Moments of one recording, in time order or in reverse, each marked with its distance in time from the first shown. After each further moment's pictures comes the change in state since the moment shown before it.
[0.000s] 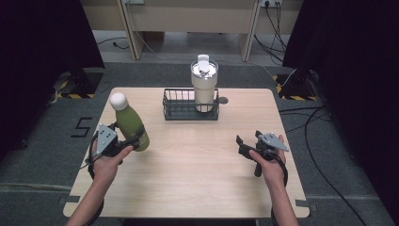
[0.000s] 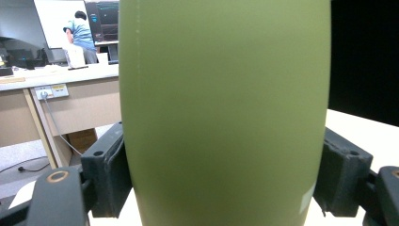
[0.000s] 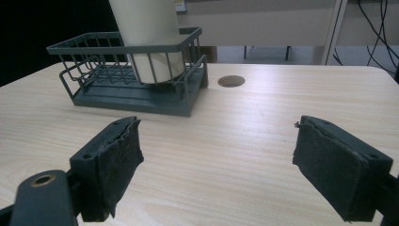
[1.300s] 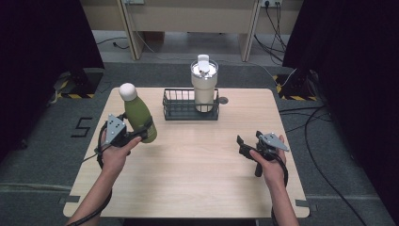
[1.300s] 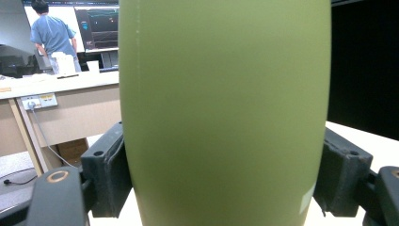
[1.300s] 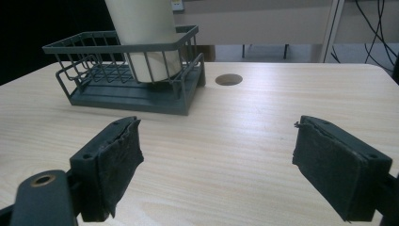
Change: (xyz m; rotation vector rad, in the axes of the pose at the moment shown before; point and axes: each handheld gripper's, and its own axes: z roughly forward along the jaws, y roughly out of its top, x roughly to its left) left arm -0.008 0.015 0.031 -0.025 -0.028 0.006; right arm -0.002 -0.001 0.000 0.004 -0.008 0.008
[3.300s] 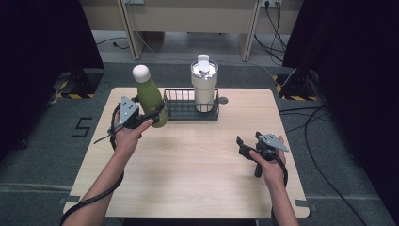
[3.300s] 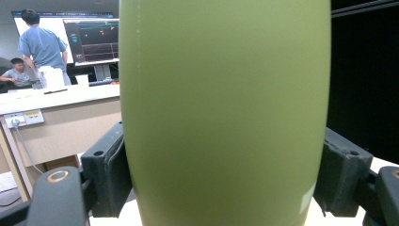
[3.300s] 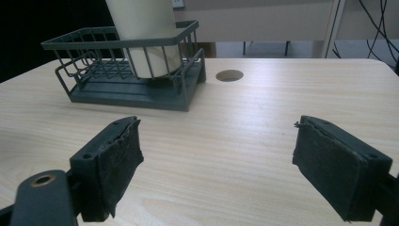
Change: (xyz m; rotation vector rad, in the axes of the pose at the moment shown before) left arm -0.006 0.029 0.055 -0.034 -0.030 0.014; right arm 0.000 -0.003 0.002 0.010 0.004 0.004
